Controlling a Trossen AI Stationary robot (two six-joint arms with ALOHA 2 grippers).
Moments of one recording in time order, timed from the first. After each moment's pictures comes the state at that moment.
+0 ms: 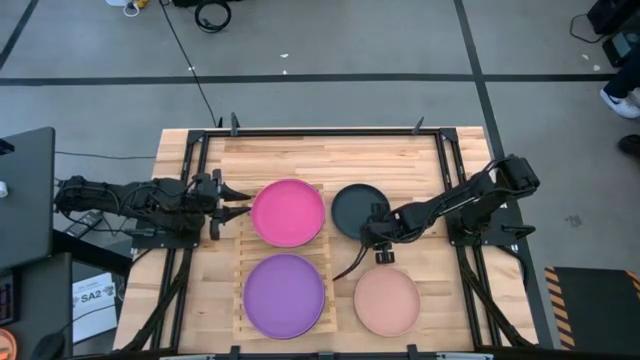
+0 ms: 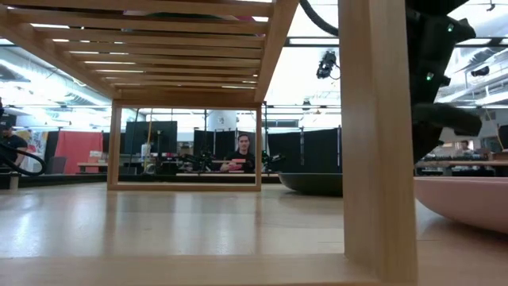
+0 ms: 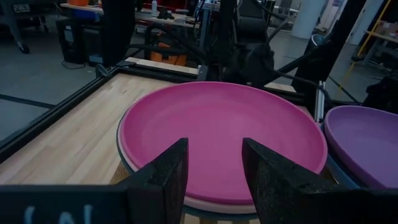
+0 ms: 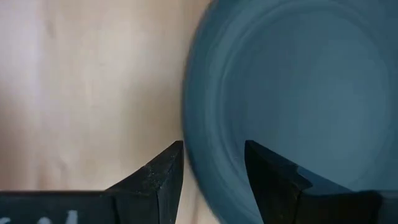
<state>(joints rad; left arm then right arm) -0.15 0.44 0.48 -0.20 -0.26 -0.19 0.23 1.59 0.82 -0.50 0.26 0.14</state>
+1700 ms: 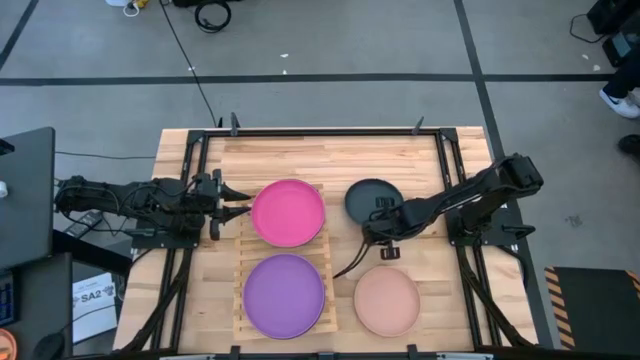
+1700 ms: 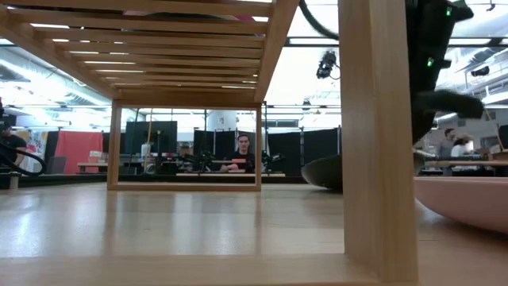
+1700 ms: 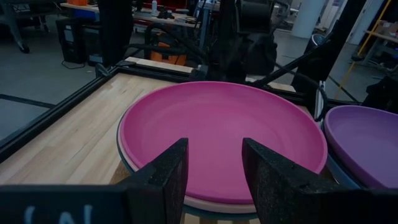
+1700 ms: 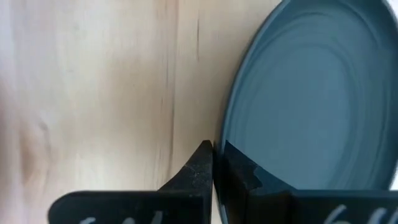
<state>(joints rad) -0.15 0.44 0.48 -0.20 -0.26 -0.20 0.23 1.56 0.90 -0.73 0.29 0.15</state>
